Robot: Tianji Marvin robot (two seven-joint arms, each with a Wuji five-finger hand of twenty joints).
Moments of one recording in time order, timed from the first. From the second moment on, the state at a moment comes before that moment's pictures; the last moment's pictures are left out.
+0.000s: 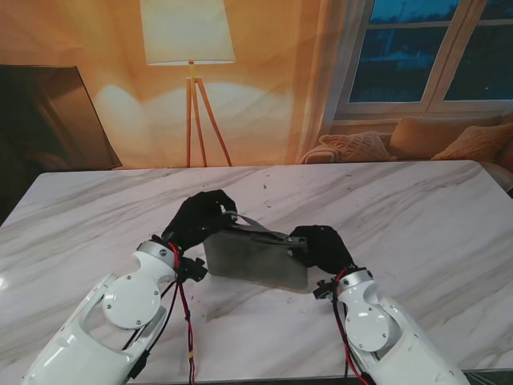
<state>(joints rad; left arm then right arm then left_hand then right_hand) 1.52 -1.18 -1.15 -1.82 0.18 0.05 0.08 -1.48 -1.19 1.13 -1.39 -0.44 -0.30 -0.33 0.83 -0.54 0.93 -0.12 0.77 0.13 1.01 0.79 1.19 0.16 1.19 0.95 1.22 0.18 1.64 0.81 1.07 0.26 1.84 0.77 0.67 -0.76 1.12 -0.29 0.93 -0.18 0.84 0.29 1.13 0.01 0.67 0.63 1.16 -0.03 1.01 0.50 0.76 0.05 1.51 0.71</state>
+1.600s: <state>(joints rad) 1.59 -1.15 -1.30 -1.84 0.23 0.12 -0.01 -1.49 -1.21 1.14 -1.42 -0.33 -0.21 -0.31 0.91 -0.52 0.71 -0.14 0.78 0.10 1.01 0.74 1.15 0.22 1.10 0.95 1.19 0.24 1.54 0.84 1.05 0.32 1.84 0.59 0.69 -0.80 1.11 -0.32 0.99 -0.16 0.79 0.48 1.14 0.04 0.70 0.64 1.19 -0.01 1.05 0.49 0.84 0.07 1.50 0.66</state>
